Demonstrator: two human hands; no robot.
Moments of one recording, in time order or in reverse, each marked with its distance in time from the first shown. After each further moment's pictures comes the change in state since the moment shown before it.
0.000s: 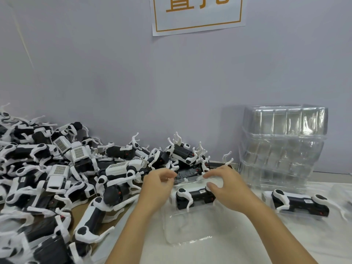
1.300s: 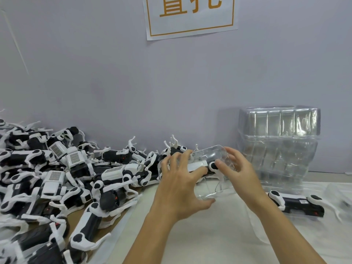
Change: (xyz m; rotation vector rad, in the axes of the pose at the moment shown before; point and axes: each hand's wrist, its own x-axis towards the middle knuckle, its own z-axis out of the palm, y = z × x) left_hand -0.021 0.061 0.023 0.754 0.023 0.584; right_hand -0.002 0.005 -0.025 0.689 0.316 0.026
